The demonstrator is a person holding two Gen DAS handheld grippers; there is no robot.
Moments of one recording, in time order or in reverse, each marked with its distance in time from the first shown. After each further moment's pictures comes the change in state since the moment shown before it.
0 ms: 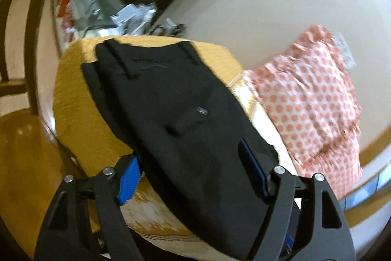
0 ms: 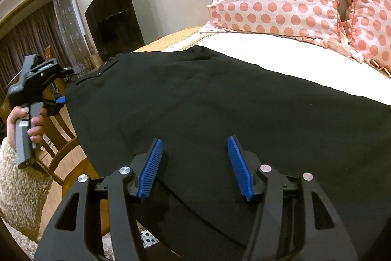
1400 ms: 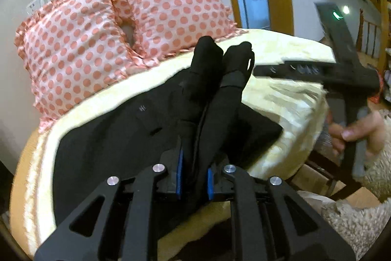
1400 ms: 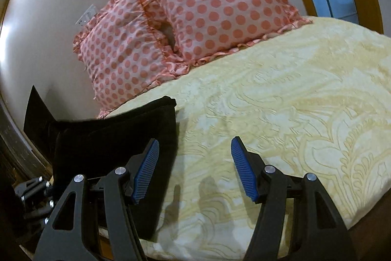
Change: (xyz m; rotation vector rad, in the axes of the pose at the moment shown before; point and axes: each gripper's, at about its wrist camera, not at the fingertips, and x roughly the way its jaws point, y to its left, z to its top) left arm 0.014 -0.286 -0.339 1.473 0.184 -0.389; right arm -0.177 -0.187 -0.083 0.565 -0.352 -0.346
